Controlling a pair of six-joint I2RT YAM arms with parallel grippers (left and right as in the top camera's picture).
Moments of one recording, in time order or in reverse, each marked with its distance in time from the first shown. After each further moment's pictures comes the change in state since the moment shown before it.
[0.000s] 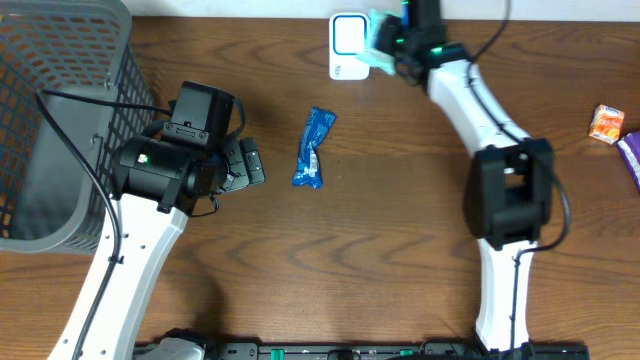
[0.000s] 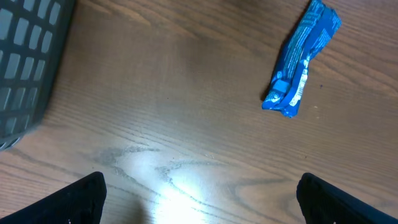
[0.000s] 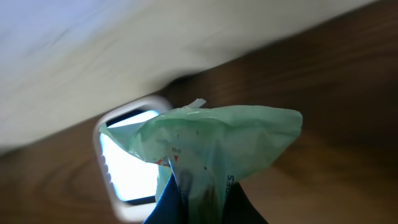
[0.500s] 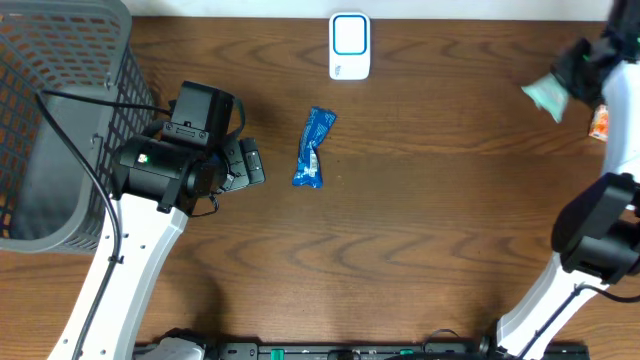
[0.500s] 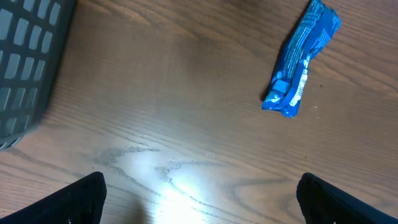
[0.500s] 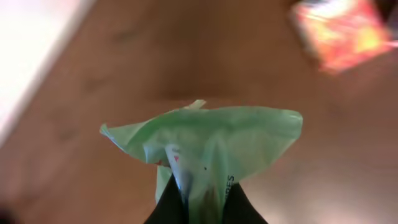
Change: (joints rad) left arm 0.000 0.000 0.000 0.000 0.000 0.000; right arm -0.525 -0.194 0.024 -0.625 0.090 -0.015
